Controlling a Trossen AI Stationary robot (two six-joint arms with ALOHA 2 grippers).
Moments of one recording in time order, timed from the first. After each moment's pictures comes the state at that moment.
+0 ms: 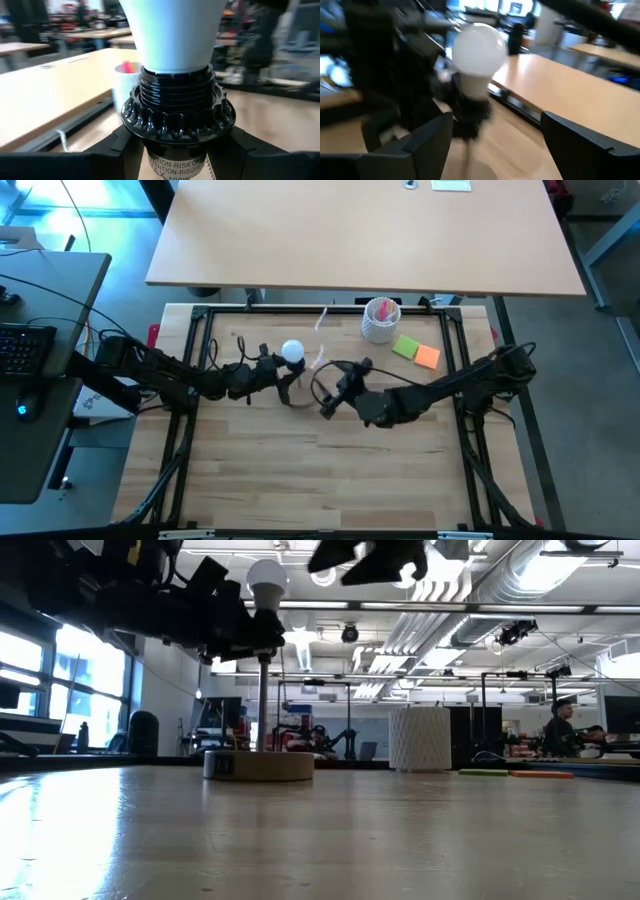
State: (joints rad) left arm -0.01 1.41 0.38 0.95 -0.48 -0.02; right arm 0.28 1.66 1.12 0.27 1.00 0.10
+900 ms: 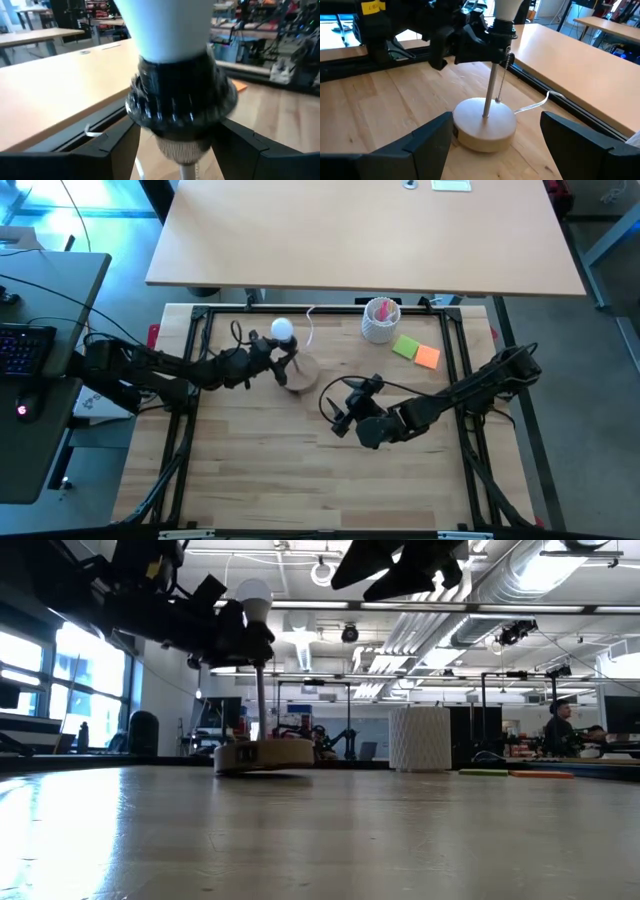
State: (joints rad) left arm 0.15 1.30 0.38 0.80 -0.47 -0.04; right arm 0.40 1.64 1.12 -0.09 1.03 0.40
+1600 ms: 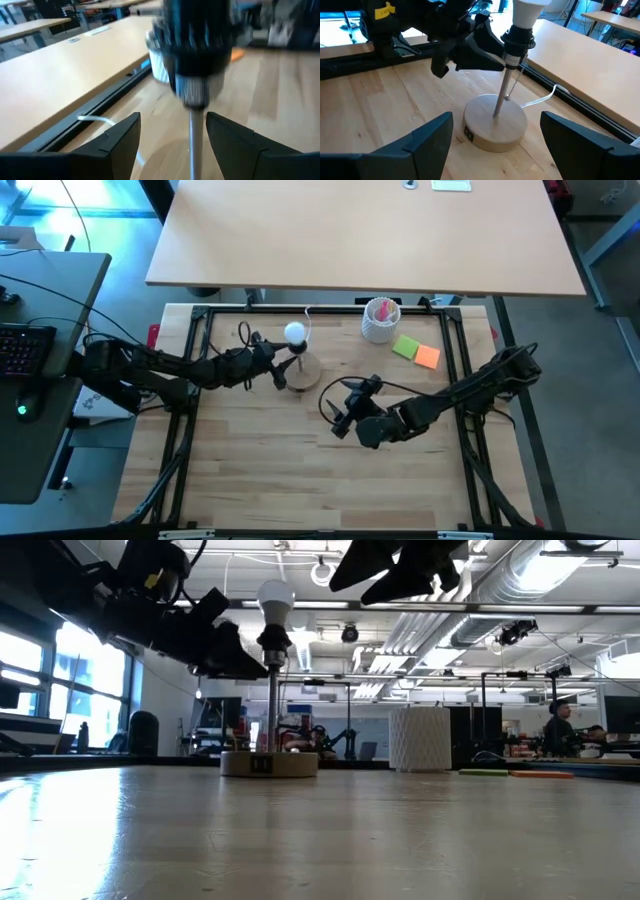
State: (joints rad) left arm 0.17 1.30 0.38 0.68 -0.40 0.03; right arm 0.39 1.64 1.12 -0.10 0.99 0.42
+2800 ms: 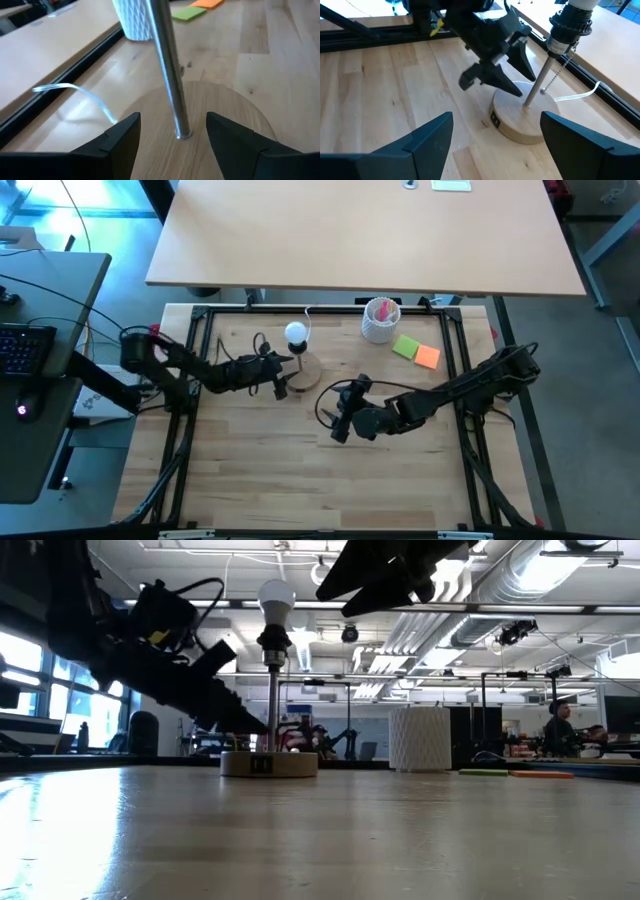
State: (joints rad) left arm 0.20 1.62 0.31 0.95 -0.25 0.13; right arm 0.35 1.64 1.12 -0.09 0.73 0.31
